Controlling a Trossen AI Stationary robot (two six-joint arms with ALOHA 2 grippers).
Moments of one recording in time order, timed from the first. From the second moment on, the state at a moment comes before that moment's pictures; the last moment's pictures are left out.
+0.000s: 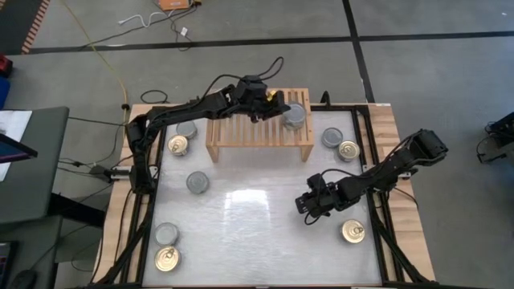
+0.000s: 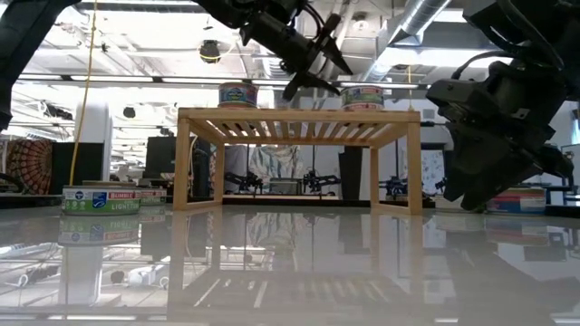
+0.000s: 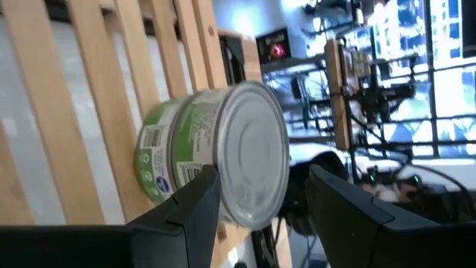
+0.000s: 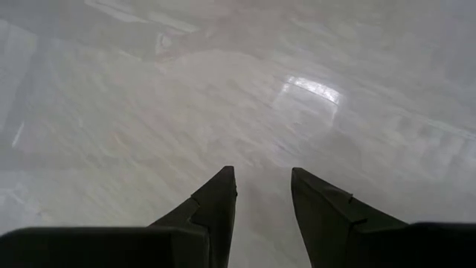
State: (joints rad) left arm 0.41 1.90 1.75 -0.23 0.13 -1.17; right arm 0.41 1.46 0.66 -0.36 0.42 1.49
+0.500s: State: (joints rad) left arm 0.43 1.78 1.75 -0.48 0.10 -0.96; right arm 0.42 1.46 0.66 -0.35 0.42 1.49
